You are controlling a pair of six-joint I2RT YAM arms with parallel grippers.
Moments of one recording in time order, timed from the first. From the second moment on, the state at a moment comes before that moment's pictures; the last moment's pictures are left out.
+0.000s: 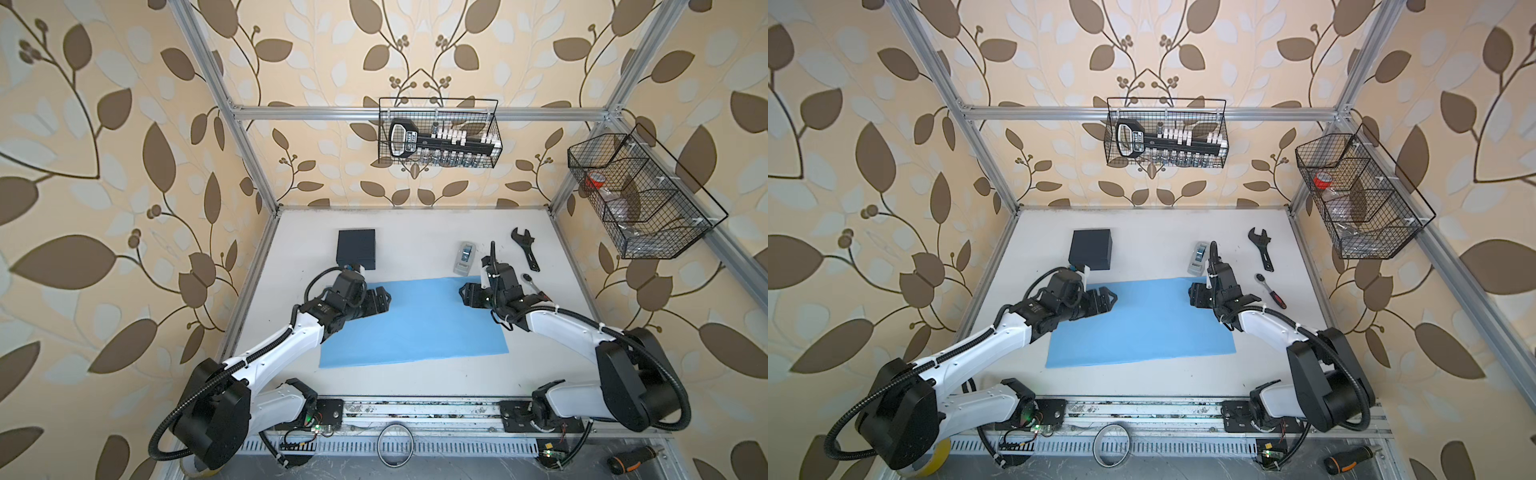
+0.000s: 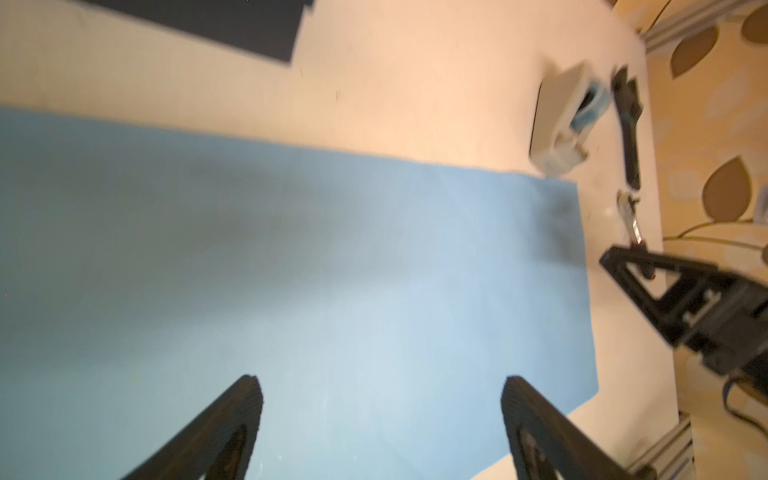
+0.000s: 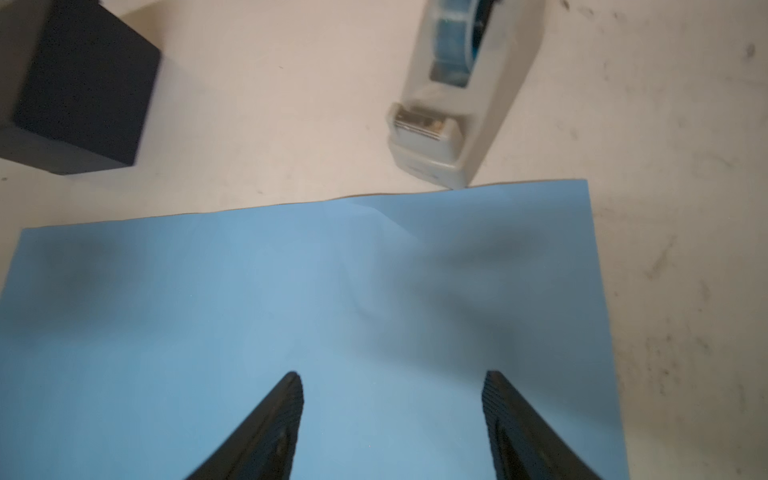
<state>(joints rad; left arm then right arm) -0.43 1.16 0.69 -0.28 0.10 -0.63 0.39 1.33 0.64 -0.05 -0.01 0.44</state>
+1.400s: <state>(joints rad) -0.17 2.01 1.32 -0.20 0.54 -0.53 0.50 2.04 1.28 0.21 -0.21 0.62</state>
